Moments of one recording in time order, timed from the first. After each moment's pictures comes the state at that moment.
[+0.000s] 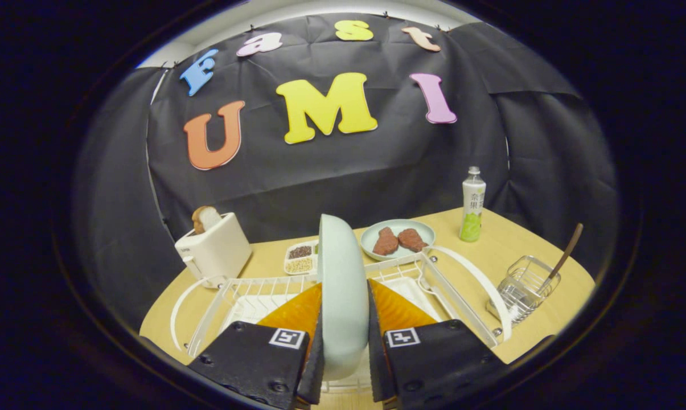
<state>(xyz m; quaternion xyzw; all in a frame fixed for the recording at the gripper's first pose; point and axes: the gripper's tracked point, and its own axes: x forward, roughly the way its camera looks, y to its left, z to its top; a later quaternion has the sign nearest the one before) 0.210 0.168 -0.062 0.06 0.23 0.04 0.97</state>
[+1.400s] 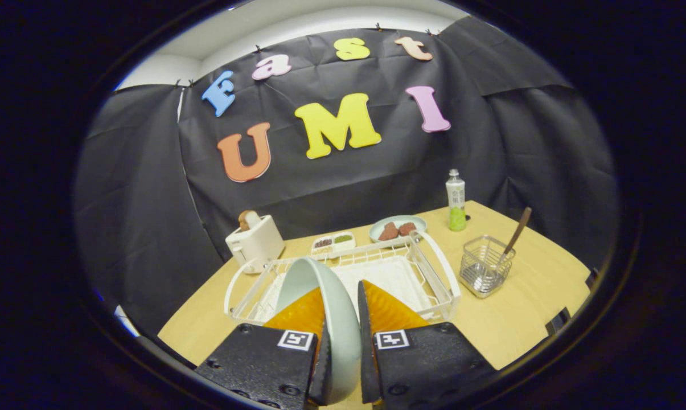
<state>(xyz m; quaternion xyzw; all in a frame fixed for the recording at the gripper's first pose) 0.050 0.120 -0.059 0.10 0.23 0.11 0.96</state>
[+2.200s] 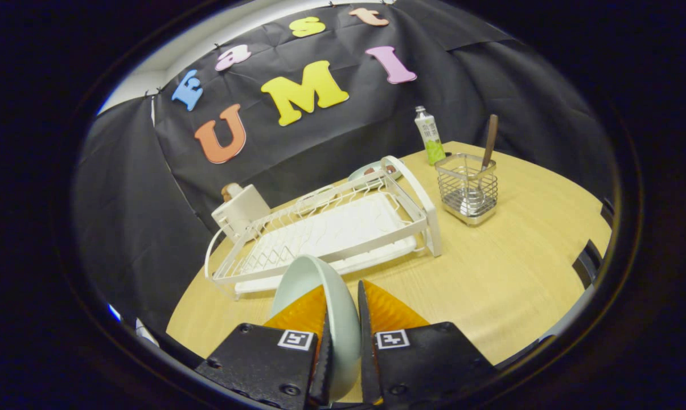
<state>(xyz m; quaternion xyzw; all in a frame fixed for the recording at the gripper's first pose) 0.026 0.087 -0.155 0.16 0.31 0.10 0.93</state>
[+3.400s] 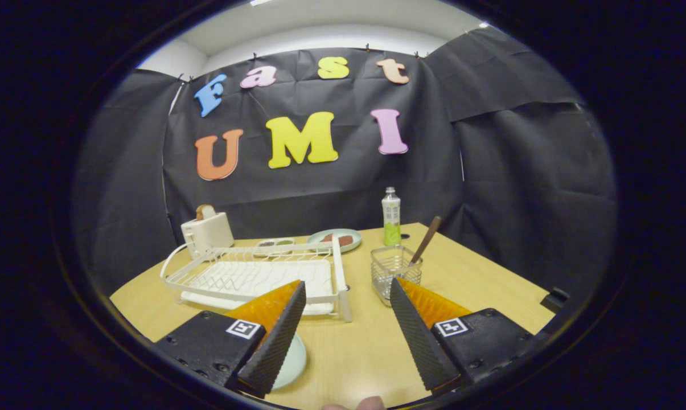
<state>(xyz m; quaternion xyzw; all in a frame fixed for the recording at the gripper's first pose) 0.038 -0.038 -0.079 0.03 0.15 0.03 0.99</state>
